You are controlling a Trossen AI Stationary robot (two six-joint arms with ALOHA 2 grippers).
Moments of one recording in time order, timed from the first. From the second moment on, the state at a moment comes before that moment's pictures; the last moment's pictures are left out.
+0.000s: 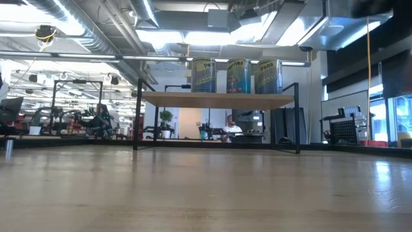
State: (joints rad) left arm -0.24 1.25 1.88 -1.49 0.02 -0.07; right arm 0.48 1.64 1.48 -1.32 -0.31 0.66
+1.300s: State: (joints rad) left arm -0.24 1.34 1.88 -1.51 -0.04 0.26; right arm 0.01 1.89 1.64 -1.06 -0.25 0.55
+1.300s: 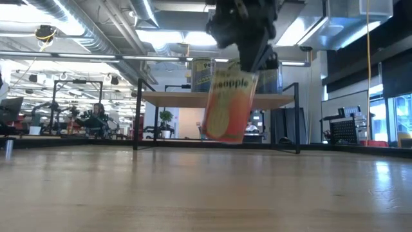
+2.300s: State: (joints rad) left arm -0.24 1.34 1.88 -1.51 -0.04 0.14; right arm -0.06 1.93 1.64 -1.10 -0.27 0.41
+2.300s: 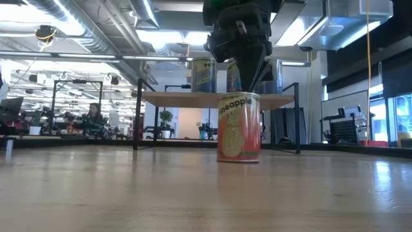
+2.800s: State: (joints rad) left arm -0.24 1.34 1.88 -1.51 -0.27 0.09; right arm -0.06 1.93 2.01 -1.31 -0.16 0.25
